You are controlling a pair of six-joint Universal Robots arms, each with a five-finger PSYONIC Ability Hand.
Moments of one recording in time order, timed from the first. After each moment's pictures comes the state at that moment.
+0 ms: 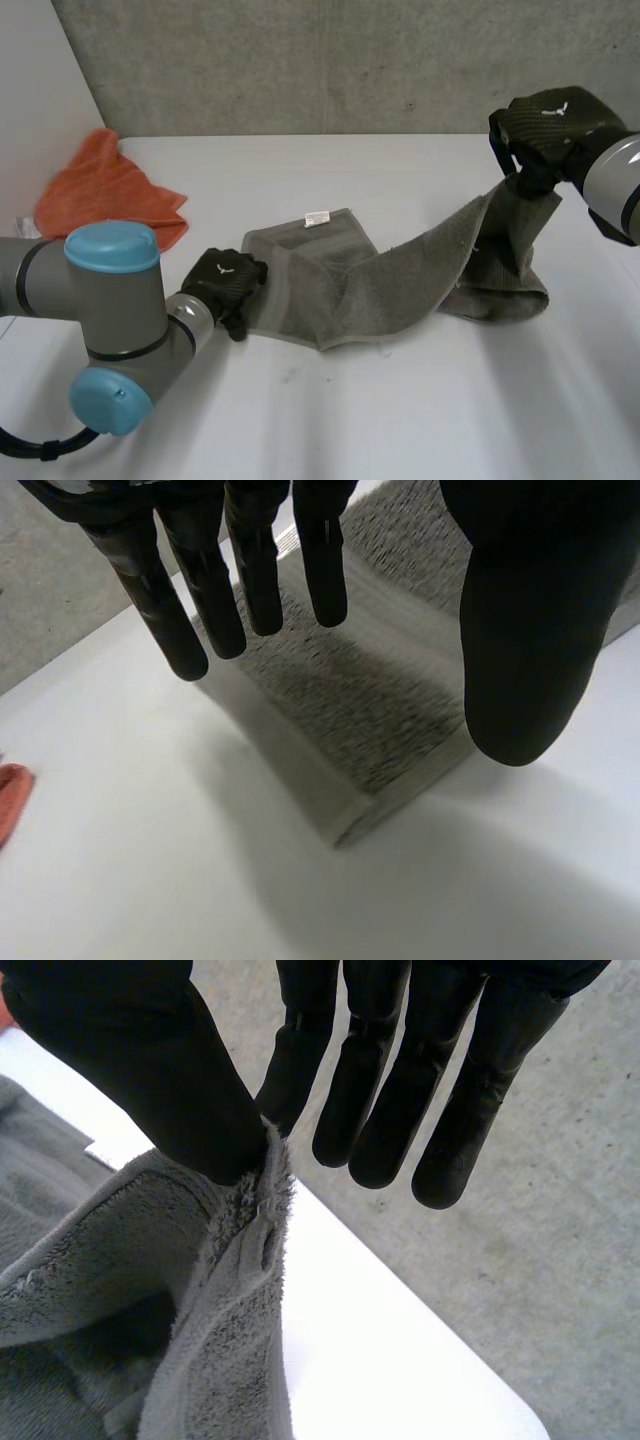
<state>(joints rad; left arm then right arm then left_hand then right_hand) 4.25 -2.15 -1.56 3.29 -1.52 3.52 1.85 -1.38 1.29 0.28 1.38 2.71 0.46 0.46 0.46 0.46 0.29 0.99 1.18 1.18 1.19 0.99</state>
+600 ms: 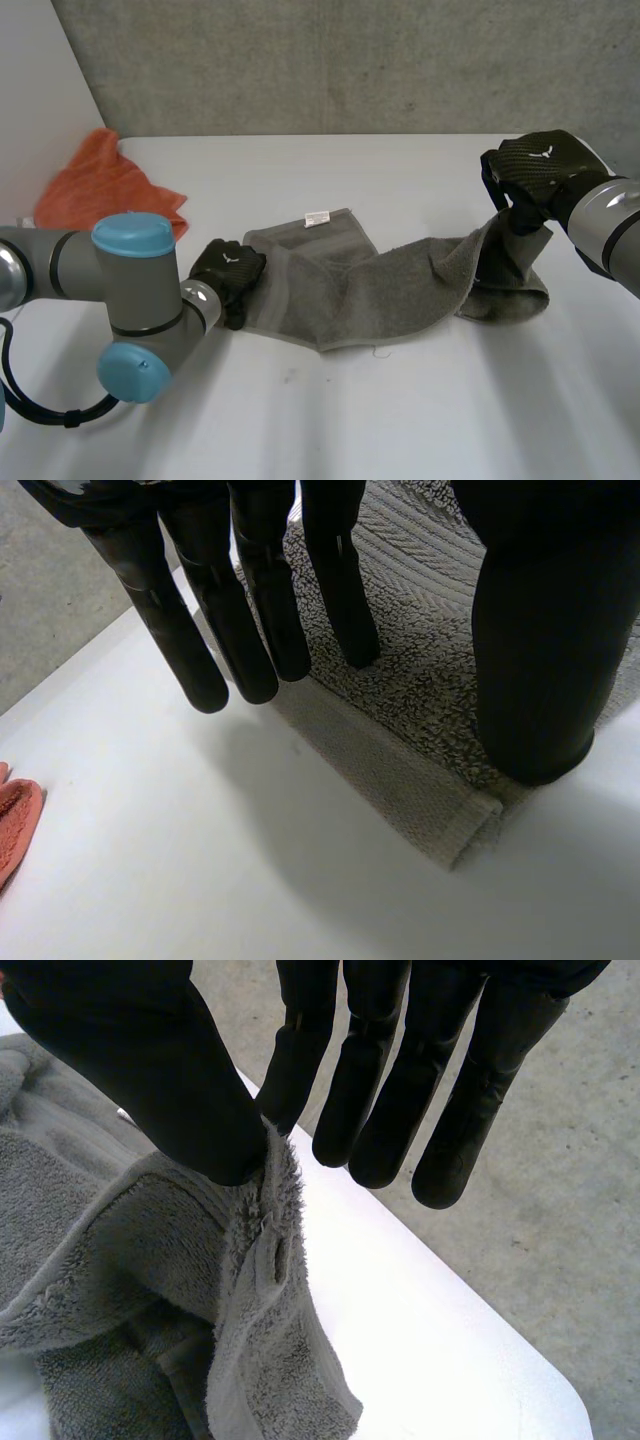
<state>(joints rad) 4.26 -2.29 -1.40 3.28 -1.52 3.58 1.84 -1.38 1.42 0.20 1.38 2.70 0.83 0.83 0.83 0.83 0.45 0.99 1.18 1.18 1.19 0.99</state>
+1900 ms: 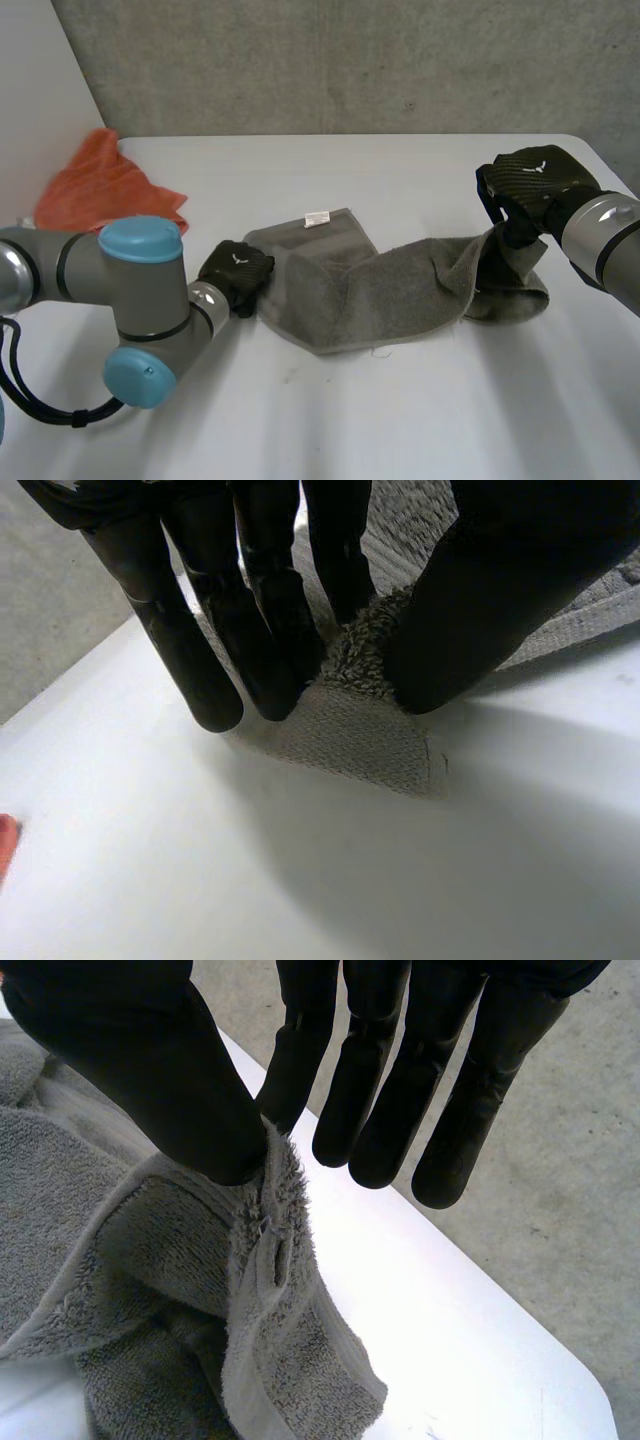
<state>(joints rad) 4.24 -2.29 -1.41 3.29 -1.51 3.57 1.85 -1.37 1.46 0.18 1.38 2.70 1.14 1.19 1.18 1.19 0.97 0.99 1.18 1.18 1.19 0.99</state>
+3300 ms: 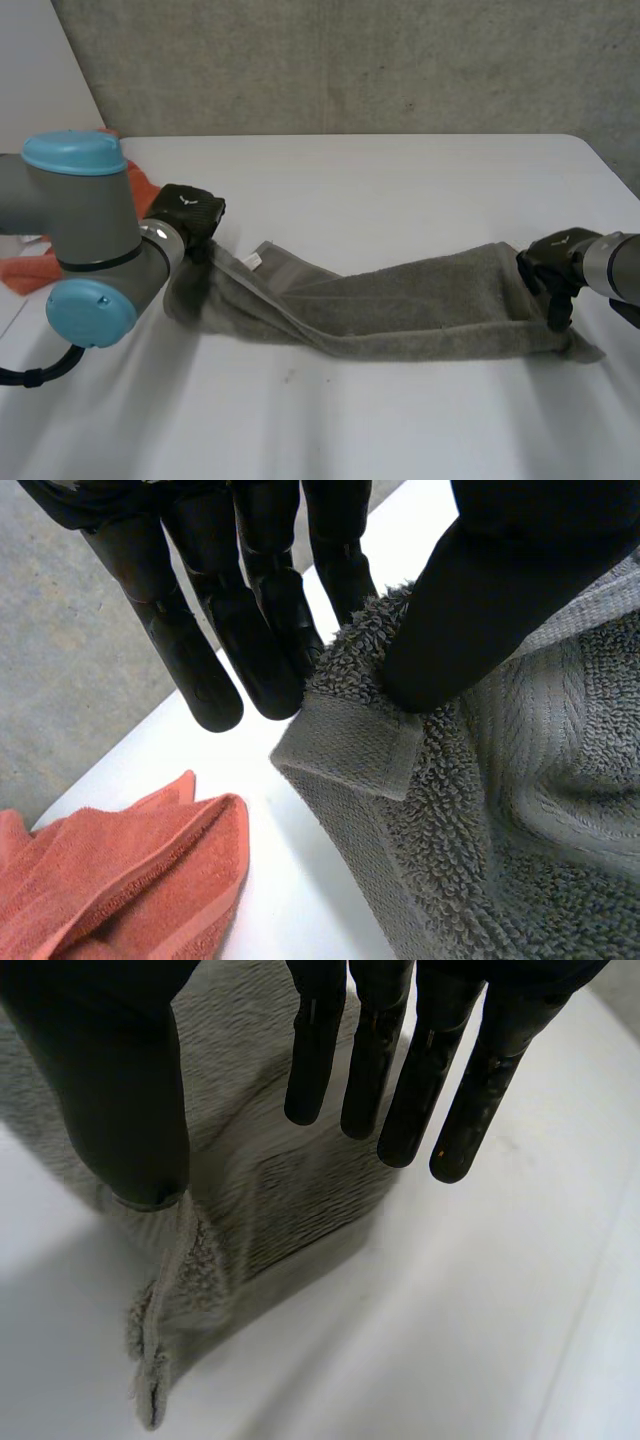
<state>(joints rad) 4.32 -2.16 -1.24 3.06 -1.61 3.58 1.71 -1.05 1.25 0.55 1.49 2.45 1.14 1.20 1.19 1.20 0.97 0.58 0.68 0.67 0.66 0.49</state>
